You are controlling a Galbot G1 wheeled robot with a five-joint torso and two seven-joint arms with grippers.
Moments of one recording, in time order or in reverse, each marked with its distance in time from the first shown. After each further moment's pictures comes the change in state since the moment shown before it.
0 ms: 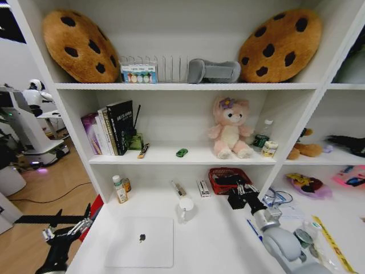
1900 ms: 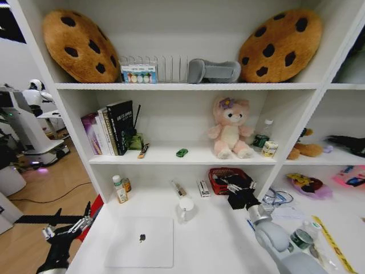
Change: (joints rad) left arm -0.014 -0.017 0.000 -0.014 0.010 0.013 -0.027; right arm -0.136 0.014 -0.022 0.136 0.056 -0.046 0.053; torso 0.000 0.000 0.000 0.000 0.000
